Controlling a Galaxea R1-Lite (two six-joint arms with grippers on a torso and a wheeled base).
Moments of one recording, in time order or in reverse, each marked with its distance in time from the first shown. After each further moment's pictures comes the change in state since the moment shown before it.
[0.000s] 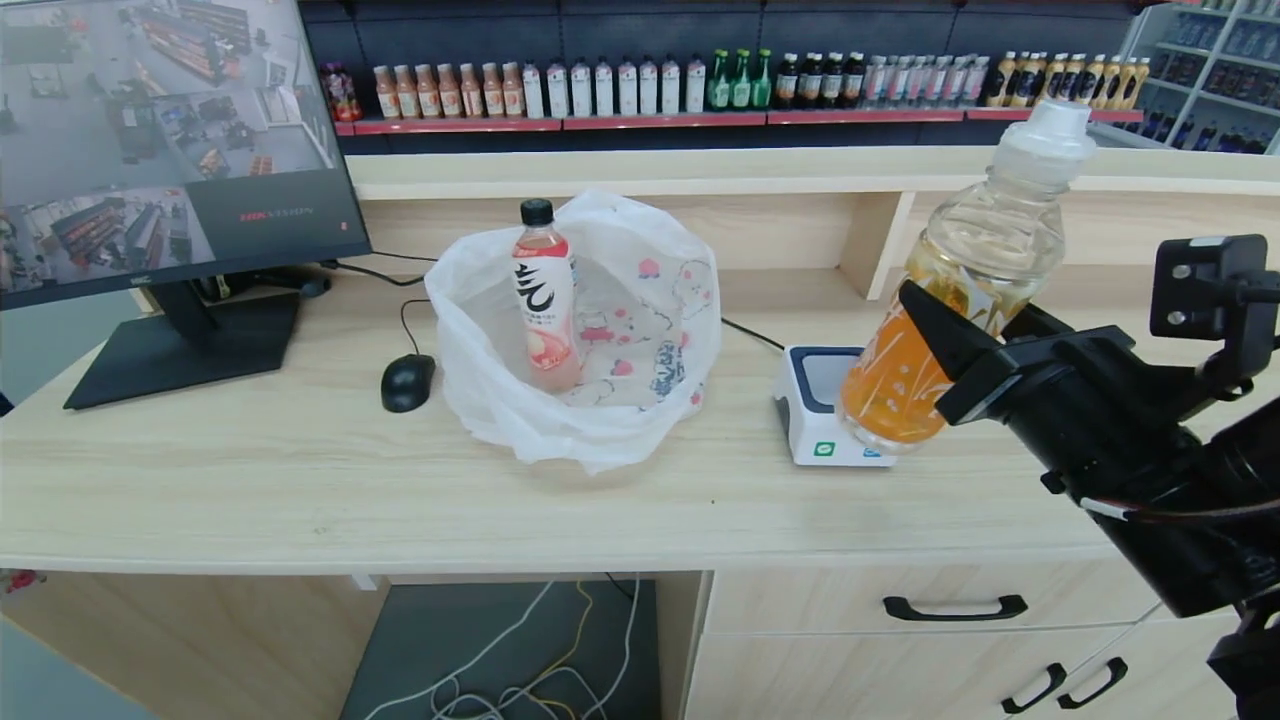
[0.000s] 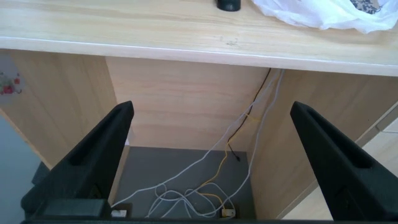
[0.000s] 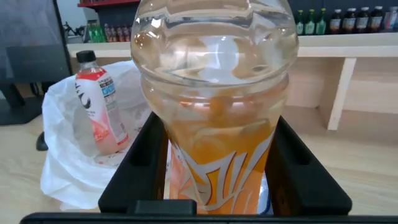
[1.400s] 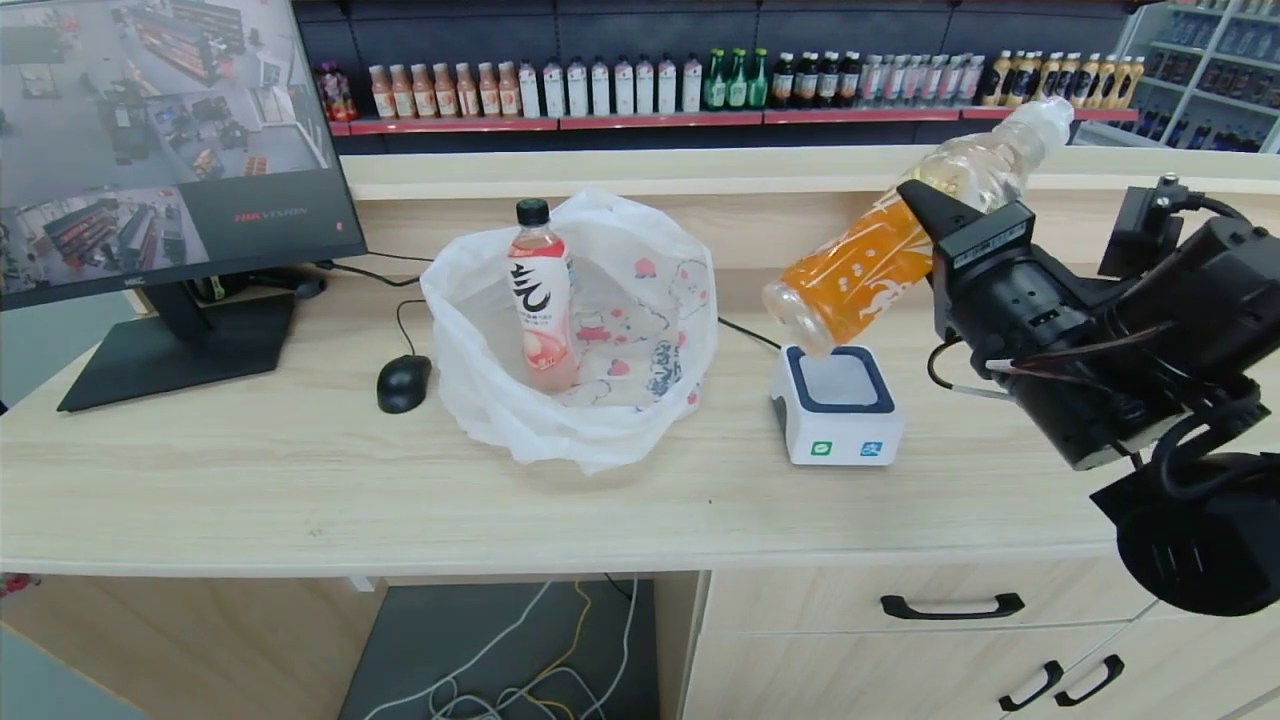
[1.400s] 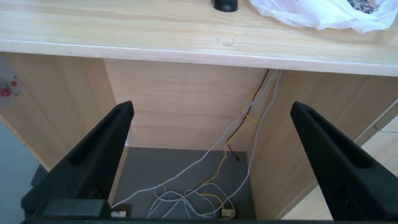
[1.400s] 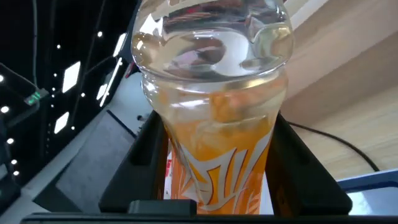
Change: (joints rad) left arm -0.001 0.000 0.000 0.000 0.000 0.000; right arm -0.093 0.139 -0.355 0.197 -0.001 0.933
